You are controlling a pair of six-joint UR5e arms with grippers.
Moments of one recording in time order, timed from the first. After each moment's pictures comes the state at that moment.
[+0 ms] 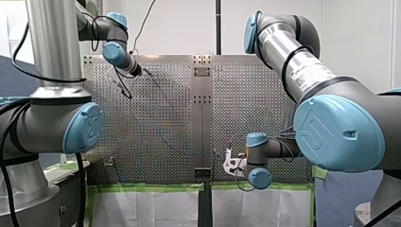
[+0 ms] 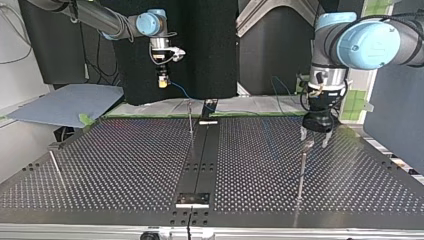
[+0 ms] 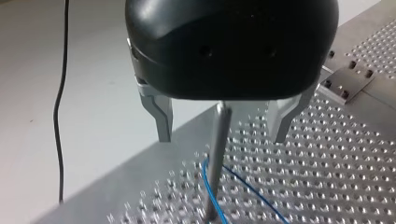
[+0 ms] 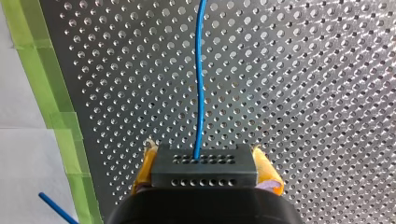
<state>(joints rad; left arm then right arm) 0.00 -1.41 -1.88 -3.00 -1.57 -2.38 2.08 -0.70 2.01 -1.29 1.66 1.67</state>
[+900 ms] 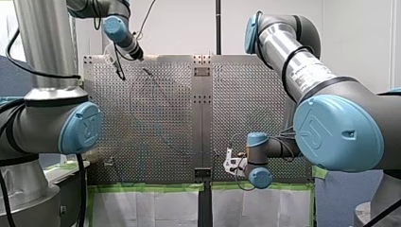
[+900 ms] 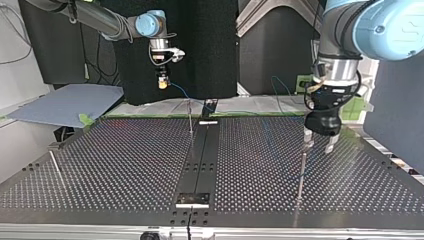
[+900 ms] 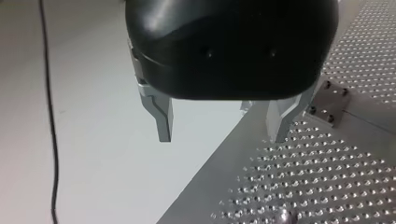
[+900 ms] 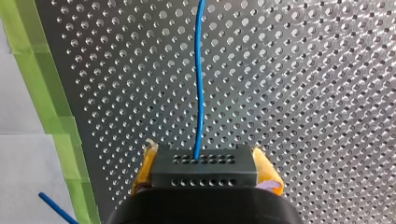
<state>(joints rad) -0.07 -1.36 -1.73 -3.23 -1.62 -2.15 2.07 -0.70 2.00 -1.29 1.64 1.69</state>
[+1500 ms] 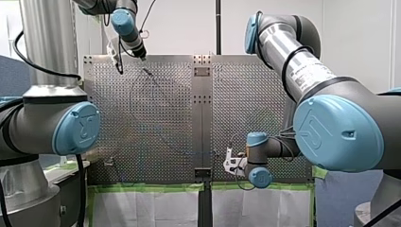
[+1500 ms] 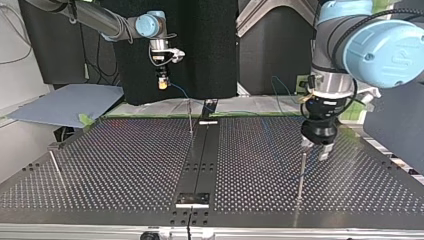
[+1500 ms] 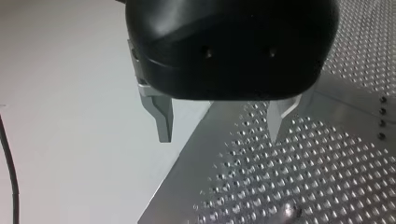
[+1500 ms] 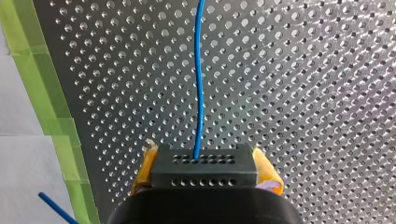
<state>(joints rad) -0.12 -1.45 -1.58 -3.39 -1.72 -1.99 2.07 -0.70 1.99 -1.28 1.64 1.69</state>
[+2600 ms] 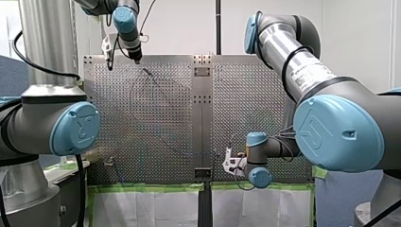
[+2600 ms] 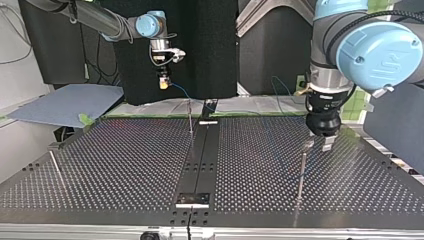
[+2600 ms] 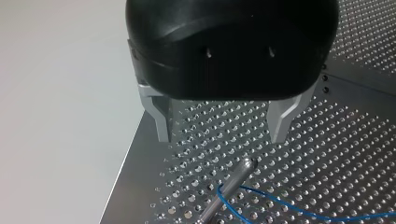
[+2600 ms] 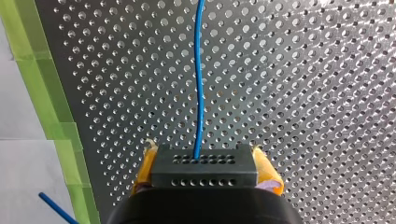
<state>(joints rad) -0.15 -1.46 -1.58 -3.47 -1.84 -1.79 2.07 -0.70 1.99 -1.28 1.63 1.69</state>
